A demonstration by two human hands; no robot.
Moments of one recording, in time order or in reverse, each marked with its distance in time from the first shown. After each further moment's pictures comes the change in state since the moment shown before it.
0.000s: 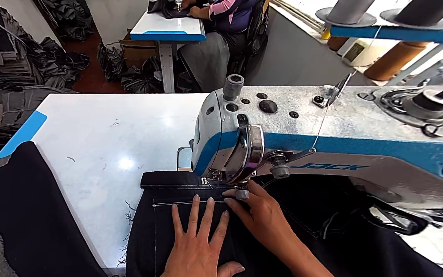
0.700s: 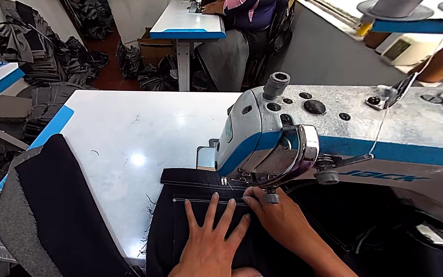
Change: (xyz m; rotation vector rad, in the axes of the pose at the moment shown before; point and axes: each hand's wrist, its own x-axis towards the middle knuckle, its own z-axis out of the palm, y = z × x) left_hand 0.002 -0.011 -0.008 -0.070 -0.087 0.000; right_hand 0.015 -0.004 0.003 -0.165 -0.146 -0.019
